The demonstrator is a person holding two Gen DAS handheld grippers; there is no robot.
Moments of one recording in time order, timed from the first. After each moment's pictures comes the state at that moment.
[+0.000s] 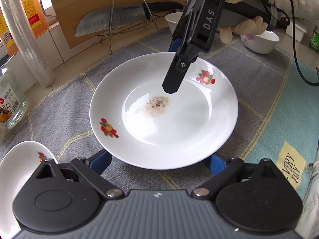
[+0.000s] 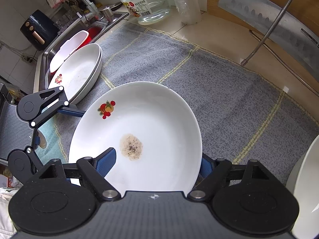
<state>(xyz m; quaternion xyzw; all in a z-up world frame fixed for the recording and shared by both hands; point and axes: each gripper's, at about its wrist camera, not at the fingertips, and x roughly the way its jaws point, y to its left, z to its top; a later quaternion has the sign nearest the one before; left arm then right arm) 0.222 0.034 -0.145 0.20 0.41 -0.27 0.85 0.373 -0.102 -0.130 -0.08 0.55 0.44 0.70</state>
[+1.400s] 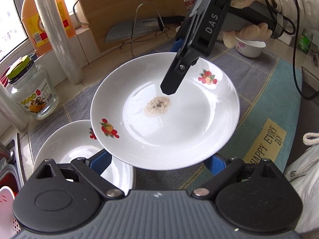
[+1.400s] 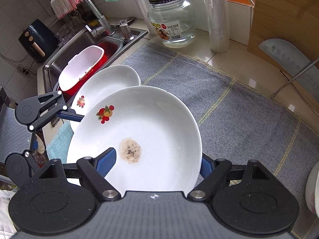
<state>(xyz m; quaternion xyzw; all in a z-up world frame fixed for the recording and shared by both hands) 0.186 0.116 -0.095 0.20 0.39 -0.28 0.85 0.329 -0.026 -0.074 -0.07 0.53 0.42 0.73</state>
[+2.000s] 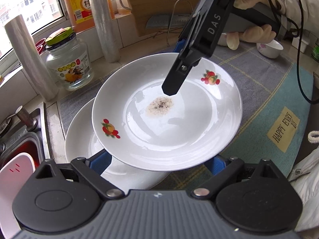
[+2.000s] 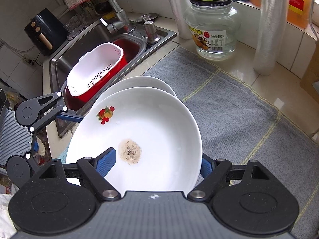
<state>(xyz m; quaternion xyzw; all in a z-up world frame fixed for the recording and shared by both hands) 0.174 0.194 -0.101 0.17 0.40 -0.23 0.87 0.335 0.070 -0.078 -0.10 0.53 0.45 0.71</state>
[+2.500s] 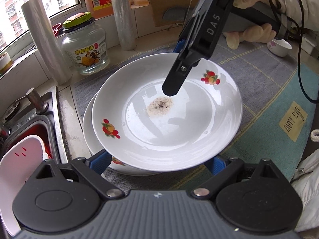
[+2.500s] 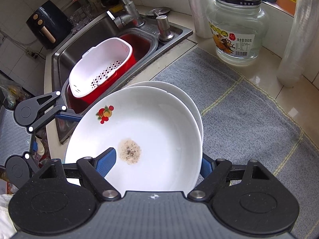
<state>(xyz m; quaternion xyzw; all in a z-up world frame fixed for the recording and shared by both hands) 0.176 0.225 -0.108 0.16 0.41 -0.21 0.87 0.341 0.115 -0.091 -0.11 0.54 0.46 0.70</state>
